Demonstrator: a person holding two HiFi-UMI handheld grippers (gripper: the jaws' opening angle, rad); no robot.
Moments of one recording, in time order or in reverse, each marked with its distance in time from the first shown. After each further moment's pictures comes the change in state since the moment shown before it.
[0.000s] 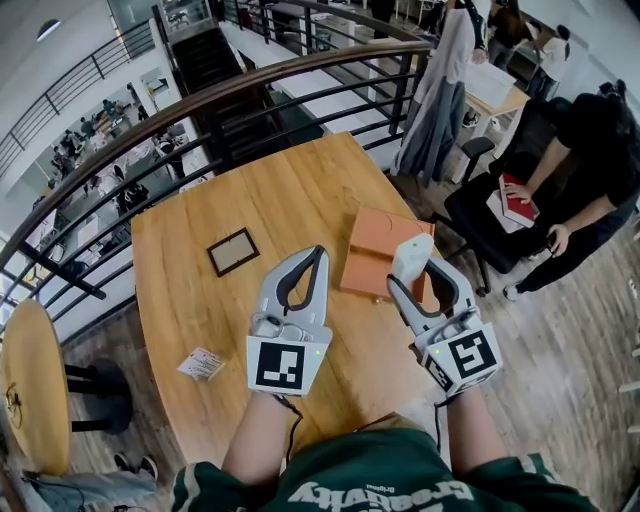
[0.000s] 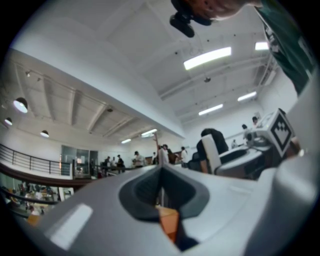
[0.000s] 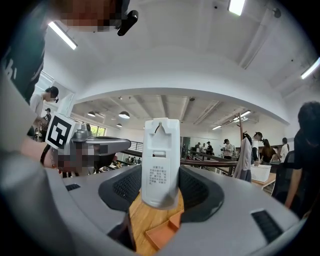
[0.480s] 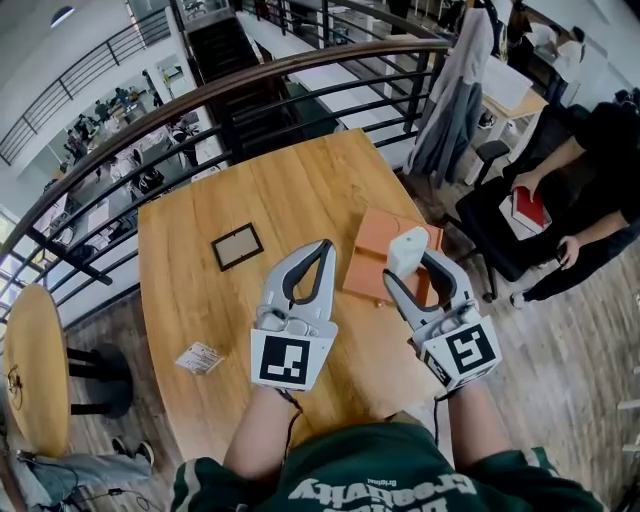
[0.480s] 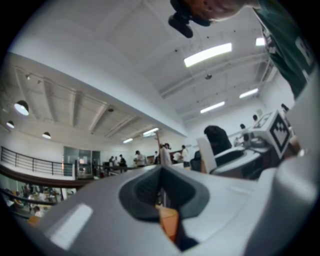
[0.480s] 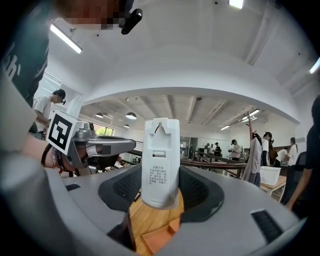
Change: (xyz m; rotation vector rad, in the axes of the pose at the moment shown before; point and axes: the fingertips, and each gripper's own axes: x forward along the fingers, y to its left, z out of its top) left arm 0.022 0.002 -0.002 0.017 0.018 0.022; right arm 0.027 -0.008 0.004 -0.019 -0.008 0.090
